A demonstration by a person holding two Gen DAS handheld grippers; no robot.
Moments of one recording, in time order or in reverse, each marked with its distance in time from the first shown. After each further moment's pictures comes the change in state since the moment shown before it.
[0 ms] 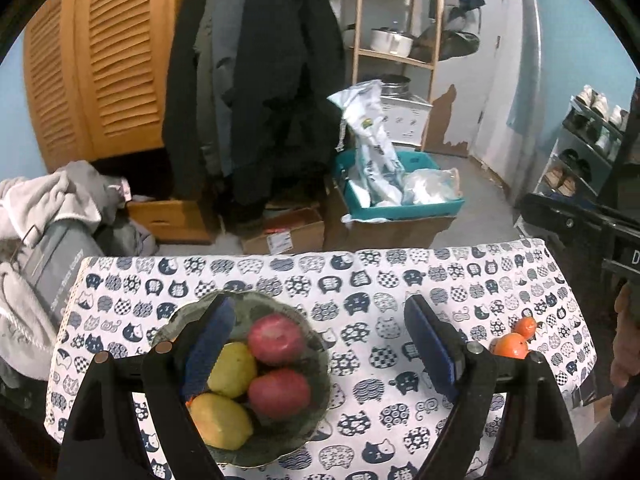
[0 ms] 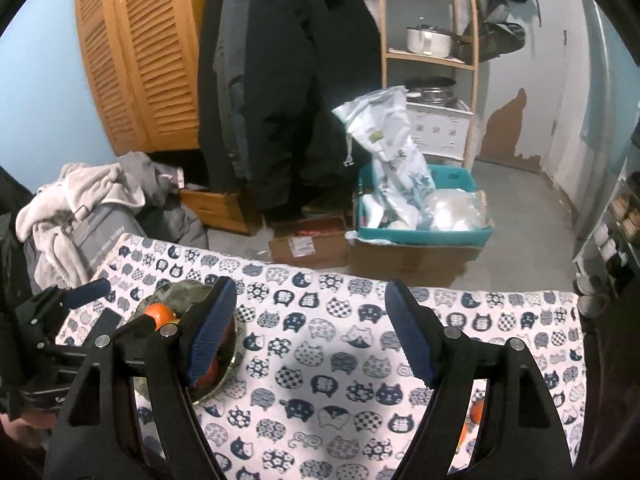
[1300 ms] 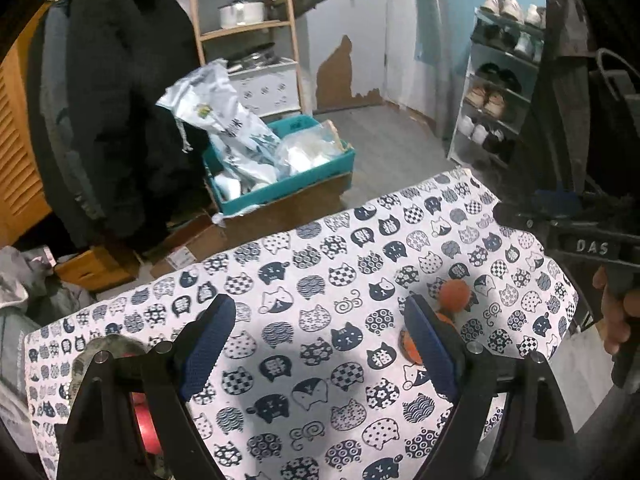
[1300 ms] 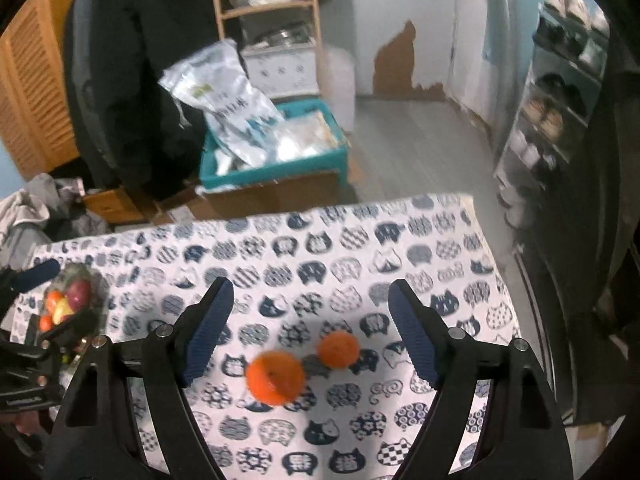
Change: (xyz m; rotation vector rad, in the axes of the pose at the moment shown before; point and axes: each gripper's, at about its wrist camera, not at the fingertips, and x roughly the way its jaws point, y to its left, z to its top) left arm 0.056 -0.196 -0.008 0.306 0.094 -0.163; right arm -0.026 -0.201 -0.091 0.237 0.128 -0.247
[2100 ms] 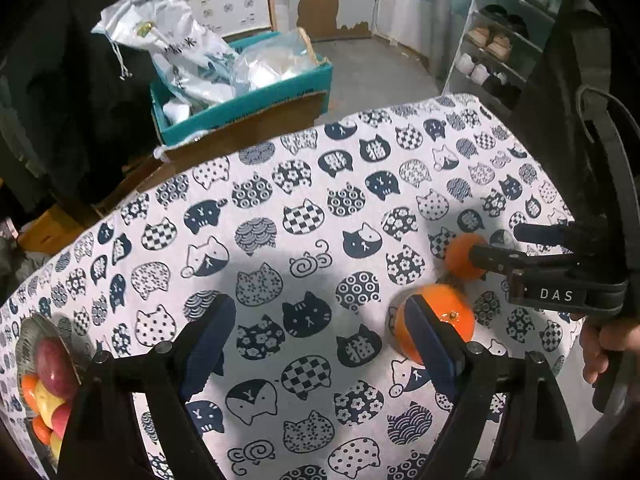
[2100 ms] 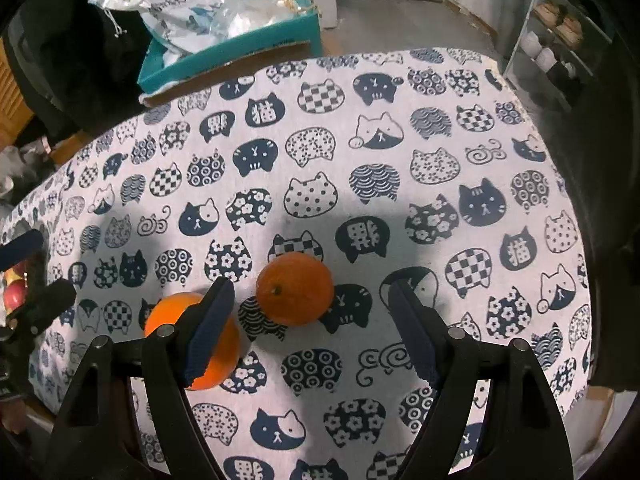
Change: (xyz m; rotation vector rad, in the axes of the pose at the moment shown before) left arm 0.114 -0.030 -0.021 -0.005 0.247 -0.063; right arm 0.127 -0.045 -0.061 0.077 0.330 0.009
